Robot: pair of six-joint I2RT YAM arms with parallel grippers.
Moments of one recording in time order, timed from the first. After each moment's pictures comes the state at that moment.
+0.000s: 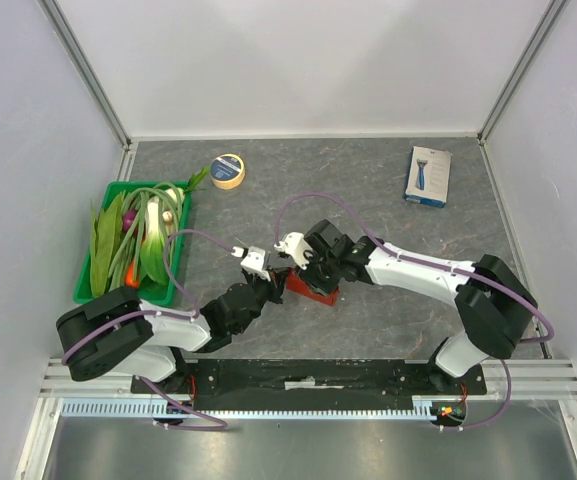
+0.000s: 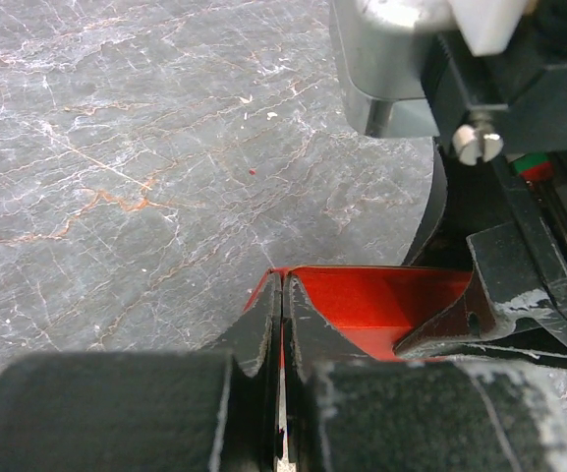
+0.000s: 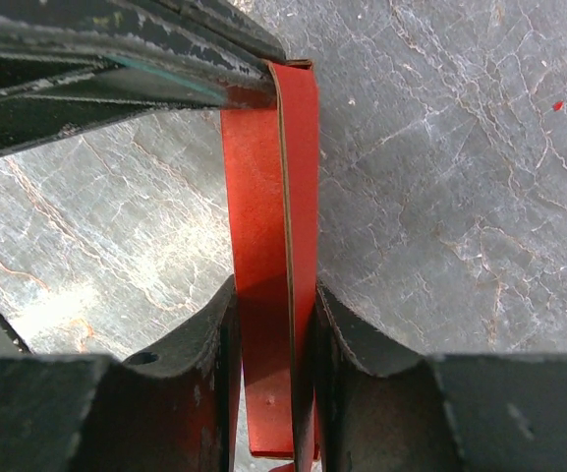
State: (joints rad) left arm -1.03 1.37 0.22 0.98 -0.47 -0.38; right arm 0.86 1.58 1.00 -0.44 -0.16 -0.21
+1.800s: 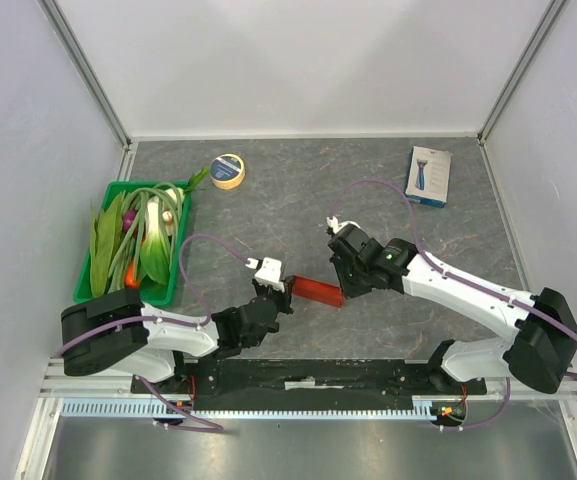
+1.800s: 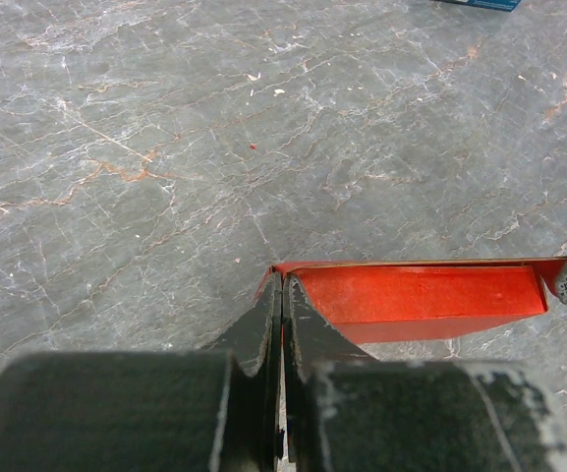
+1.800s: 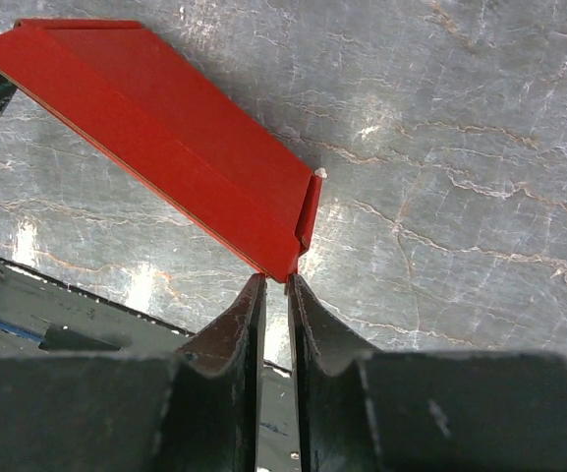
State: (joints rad) left arm -1.24 1.37 0.32 0.78 -0.77 -0.40; right arm 0.86 1.31 0.98 -0.78 0.12 0.50
